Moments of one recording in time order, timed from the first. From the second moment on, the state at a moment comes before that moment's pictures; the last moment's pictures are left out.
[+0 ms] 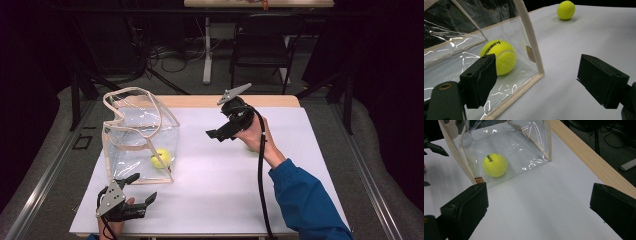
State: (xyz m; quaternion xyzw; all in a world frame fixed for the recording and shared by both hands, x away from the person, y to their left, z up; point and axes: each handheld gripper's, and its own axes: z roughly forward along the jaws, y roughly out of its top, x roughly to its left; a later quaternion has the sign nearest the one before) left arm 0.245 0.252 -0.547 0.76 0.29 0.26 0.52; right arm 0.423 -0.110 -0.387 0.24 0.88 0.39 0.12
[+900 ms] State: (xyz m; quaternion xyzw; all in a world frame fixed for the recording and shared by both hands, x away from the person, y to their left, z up) left arm 0.245 0.252 -0.547 0.76 0.29 0.27 0.52; right arm 0.391 -0.157 -0.412 0.26 0.88 0.37 0.14
